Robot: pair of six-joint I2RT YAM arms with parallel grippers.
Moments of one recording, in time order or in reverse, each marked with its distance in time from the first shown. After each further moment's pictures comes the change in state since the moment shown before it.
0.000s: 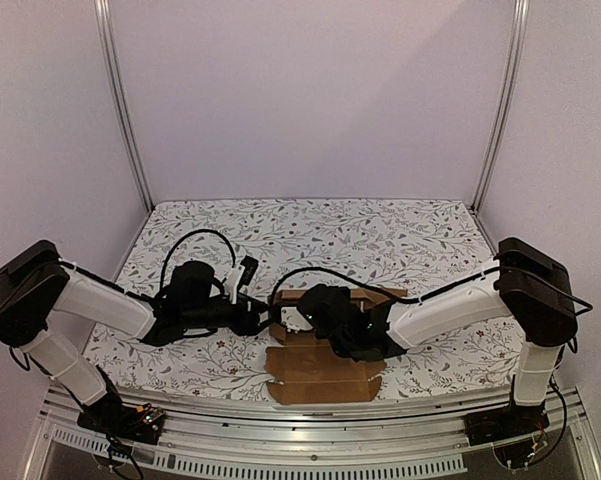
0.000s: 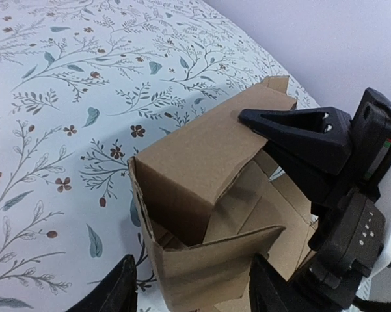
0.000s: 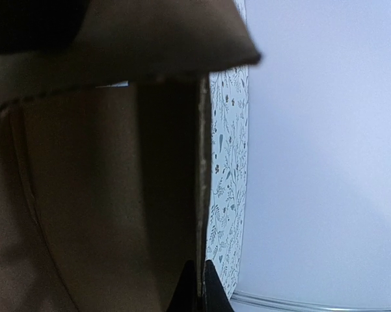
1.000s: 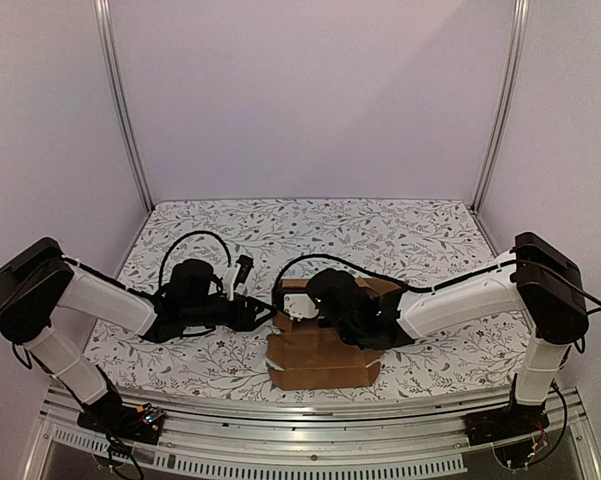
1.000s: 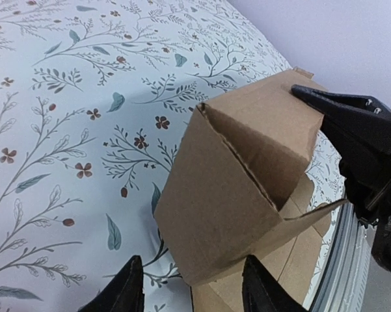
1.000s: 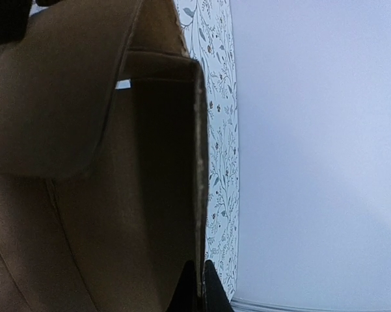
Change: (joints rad) left arm 0.040 0.020 0.006 -0.025 0.006 -0.071; right arm -0.036 -0.062 -0.002 0.006 -0.060 -0.030
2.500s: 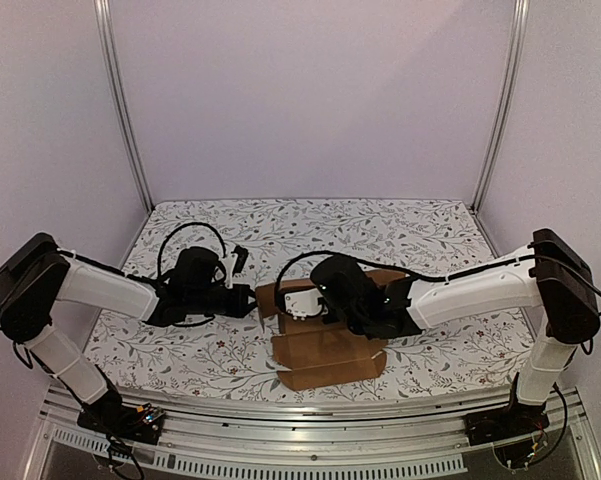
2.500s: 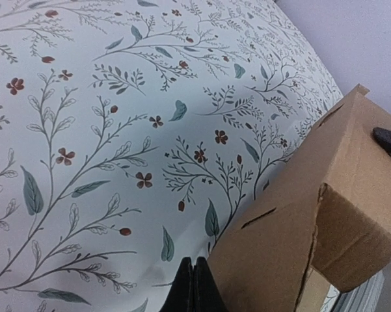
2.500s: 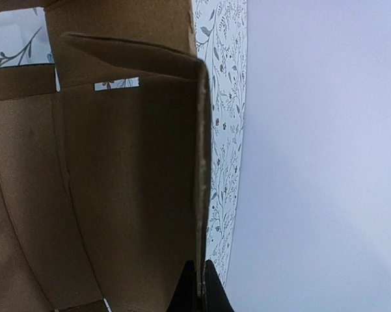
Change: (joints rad) left arm 0.049 0.004 0.114 -0.230 -0.117 -0.027; right arm -0.020 -0.064 0.028 -0.109 -0.114 -0.098
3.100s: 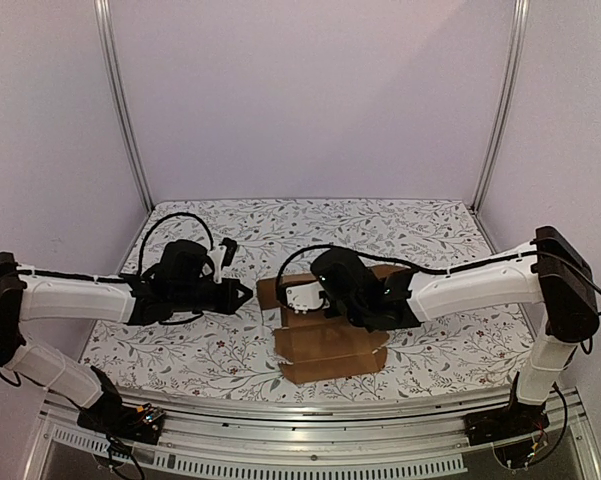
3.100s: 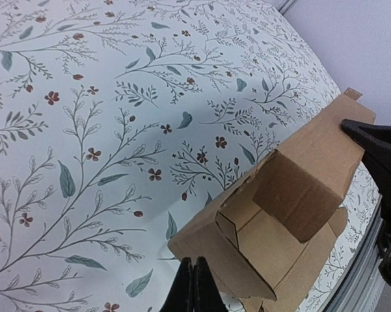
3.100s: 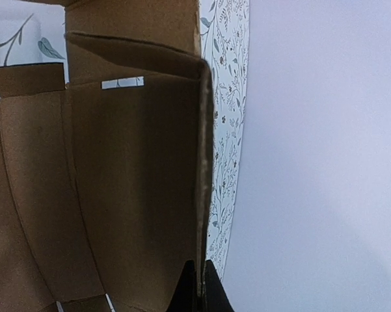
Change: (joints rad) left arm -0.037 -0.219 0.000 -0.204 -0.097 -0.002; right arm -0.025 0.000 0.044 -0.067 -0.004 -0.011
